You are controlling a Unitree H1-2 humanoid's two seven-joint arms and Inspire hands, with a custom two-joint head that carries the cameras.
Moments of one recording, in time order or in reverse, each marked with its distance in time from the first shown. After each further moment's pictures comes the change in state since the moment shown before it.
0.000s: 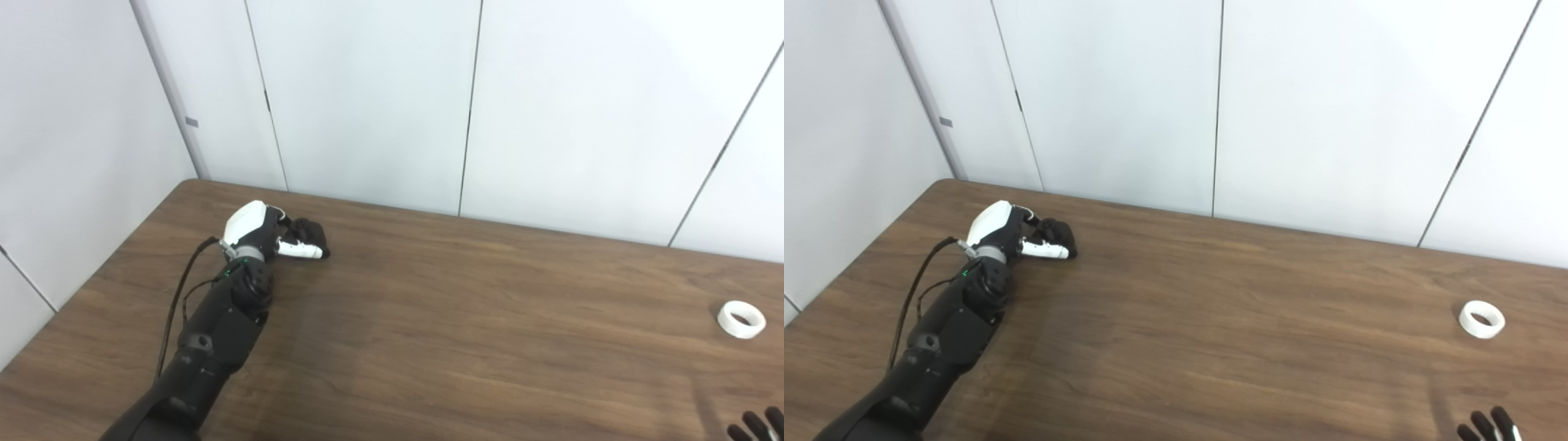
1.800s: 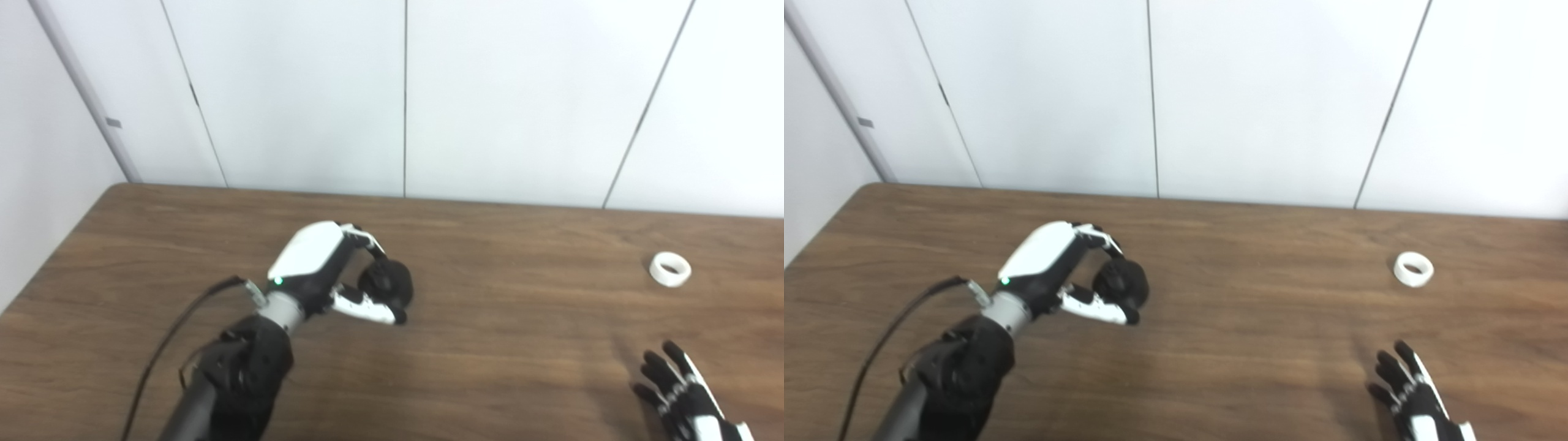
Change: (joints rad) left arm 0.342 -0.188 -0.215 -0.920 0.317 -0.018 -0.496; right arm -0.017 0.038 0.086 -0.118 -0.080 0.205 -0.092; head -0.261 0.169
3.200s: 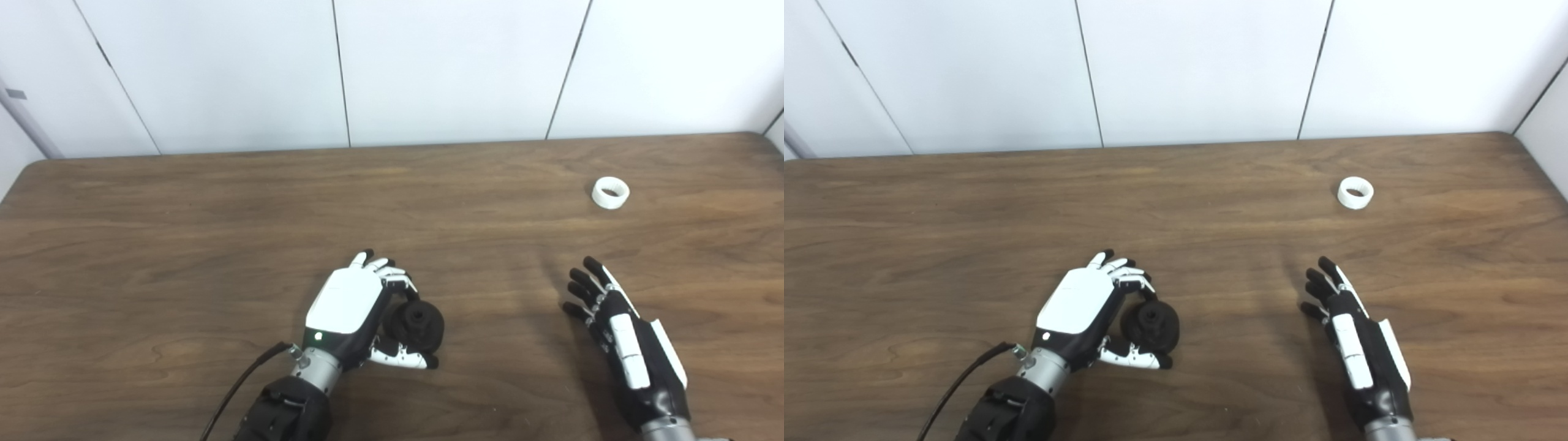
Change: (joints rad) left arm 0.151 -0.112 -0.178 0.199 0.182 -0.263 0.269; right arm -0.020 0.003 0.060 -0.060 -0.008 0.107 -0.066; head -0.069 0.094
